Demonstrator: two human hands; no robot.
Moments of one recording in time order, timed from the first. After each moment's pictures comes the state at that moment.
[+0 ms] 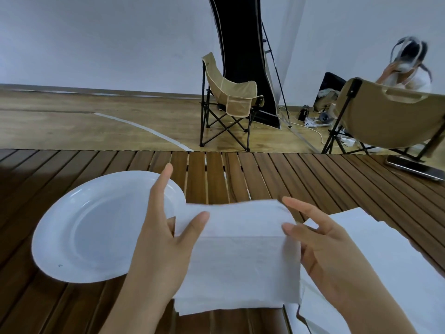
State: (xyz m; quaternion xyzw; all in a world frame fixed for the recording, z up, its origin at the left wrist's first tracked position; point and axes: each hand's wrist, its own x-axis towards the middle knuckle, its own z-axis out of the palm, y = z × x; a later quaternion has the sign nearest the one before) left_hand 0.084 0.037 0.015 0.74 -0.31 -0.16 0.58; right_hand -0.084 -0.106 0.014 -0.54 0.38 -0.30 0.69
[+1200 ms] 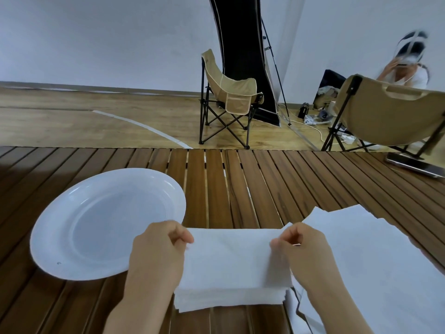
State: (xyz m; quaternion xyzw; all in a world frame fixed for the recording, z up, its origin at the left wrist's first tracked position) left_hand 0.101 0.029 -0.027 0.88 -0.27 -0.08 0.39; right_hand -0.069 -0.114 -0.036 -0.70 0.54 -0.25 0.39
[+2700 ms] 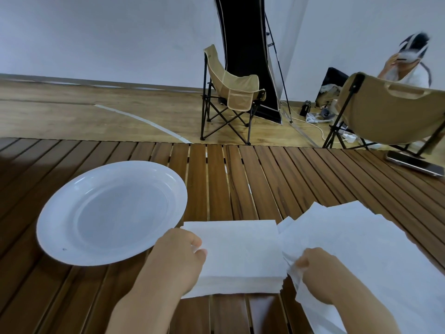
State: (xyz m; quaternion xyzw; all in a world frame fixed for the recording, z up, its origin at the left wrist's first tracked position) left_hand 0.082 0.037 -0.023 0.87 -0.36 -0.17 0.27; right_hand -0.100 -0.127 -0.056 -0.81 0.55 0.12 0.14
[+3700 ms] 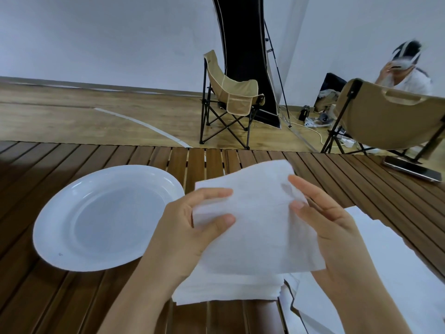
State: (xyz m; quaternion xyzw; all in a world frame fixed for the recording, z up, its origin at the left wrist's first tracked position) left_hand 0.078 0.029 0.015 0.67 -0.39 -0.23 0.58; right_hand -0.084 -0.100 0.023 -0.55 0.32 -0.40 0.66
